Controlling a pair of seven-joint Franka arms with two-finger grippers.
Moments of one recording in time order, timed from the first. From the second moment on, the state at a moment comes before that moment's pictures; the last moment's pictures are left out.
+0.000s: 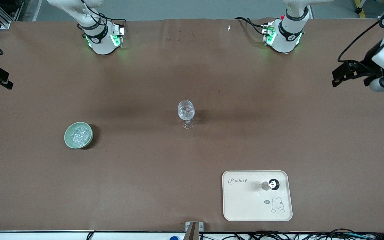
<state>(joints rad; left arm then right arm) 0.06 -0.02 -0.21 -1.53 0.02 1.49 -0.14 -0.04 0.01 -0.03 -1.45 -0.01 1.49 -0.05</state>
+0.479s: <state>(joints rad) 0.06 -0.14 -0.19 -1.64 0.02 1.51 -0.14 -0.04 0.01 -0.03 -1.46 -0.01 1.49 -0.05</state>
